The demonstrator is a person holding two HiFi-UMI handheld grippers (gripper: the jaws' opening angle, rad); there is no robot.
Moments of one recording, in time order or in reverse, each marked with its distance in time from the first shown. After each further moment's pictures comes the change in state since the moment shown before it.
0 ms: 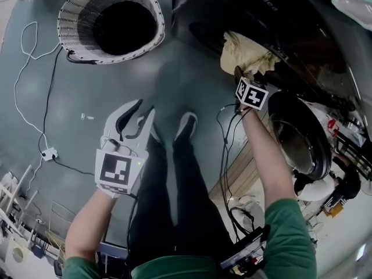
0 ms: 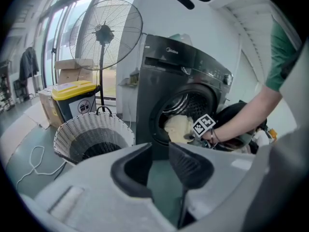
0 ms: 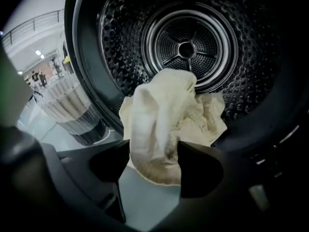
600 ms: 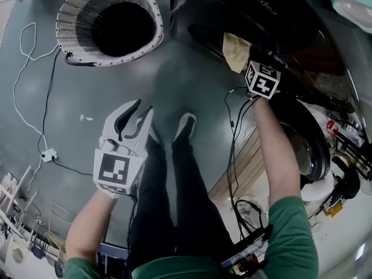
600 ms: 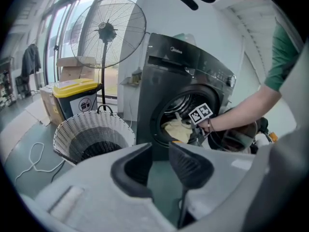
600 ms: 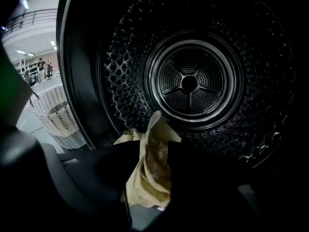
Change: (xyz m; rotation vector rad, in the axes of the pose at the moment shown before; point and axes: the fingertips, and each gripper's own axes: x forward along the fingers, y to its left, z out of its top) left arm 0.007 0.009 0.003 -0.032 0.001 0.010; right arm -0.004 -0.012 0.114 -0.150 -0.231 -0.048
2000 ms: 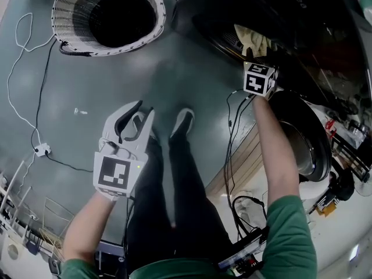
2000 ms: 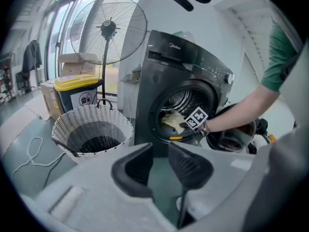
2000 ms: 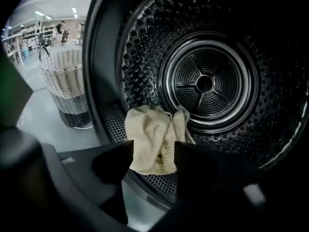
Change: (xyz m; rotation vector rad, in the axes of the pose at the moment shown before) left arm -0.001 -0.008 -0.030 -0.034 -0.003 -0.012; right arm 0.012 0.014 -0.043 -0.301 0.114 -0.051
